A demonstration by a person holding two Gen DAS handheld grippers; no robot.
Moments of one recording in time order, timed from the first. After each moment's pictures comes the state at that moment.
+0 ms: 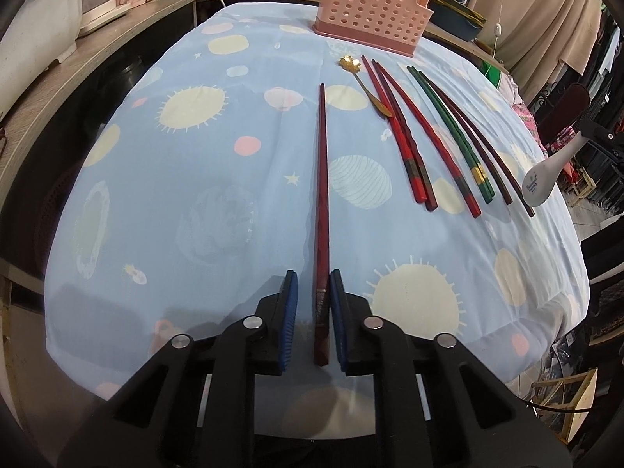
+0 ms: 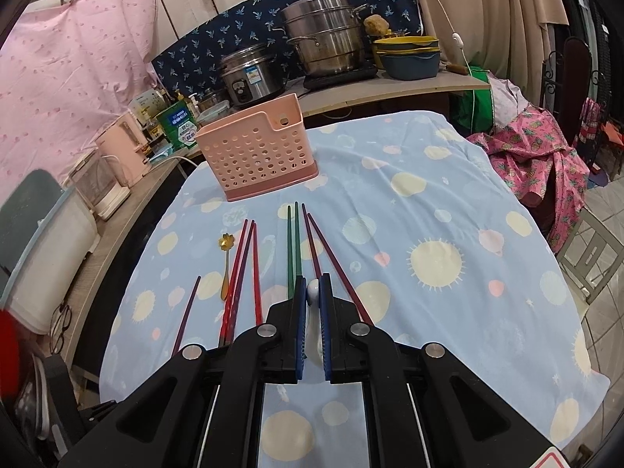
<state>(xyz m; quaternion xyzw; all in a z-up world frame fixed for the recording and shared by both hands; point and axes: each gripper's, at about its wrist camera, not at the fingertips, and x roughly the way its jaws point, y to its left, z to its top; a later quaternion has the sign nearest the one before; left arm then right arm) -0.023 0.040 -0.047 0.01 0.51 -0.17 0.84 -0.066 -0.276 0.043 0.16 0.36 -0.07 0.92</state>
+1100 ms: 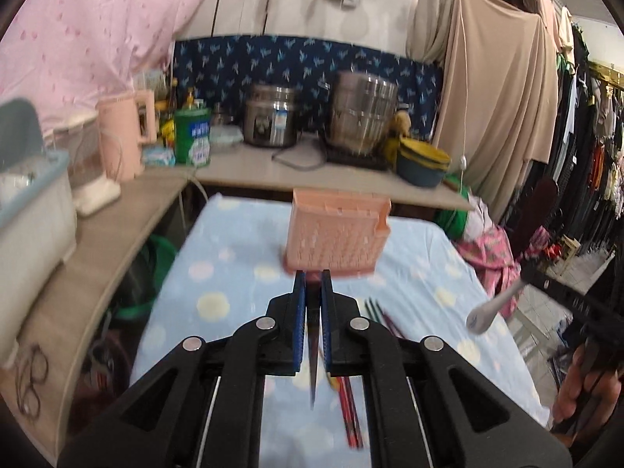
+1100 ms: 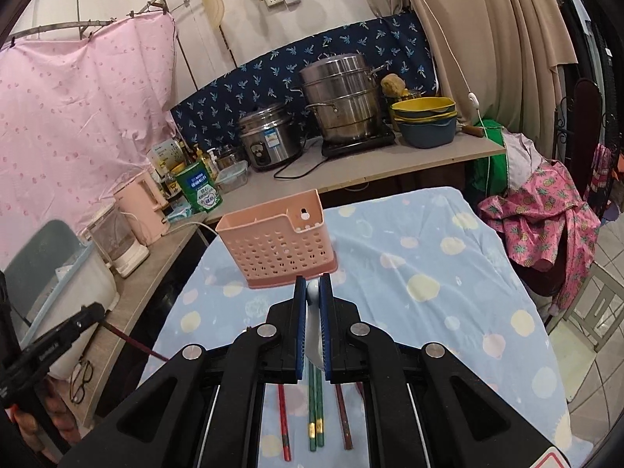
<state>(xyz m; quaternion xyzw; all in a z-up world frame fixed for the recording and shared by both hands) 0.066 0.009 0.160 -0.02 0.27 -0.20 0.94 -0.008 -0.298 0.126 0.16 0.27 -0.05 0.95</state>
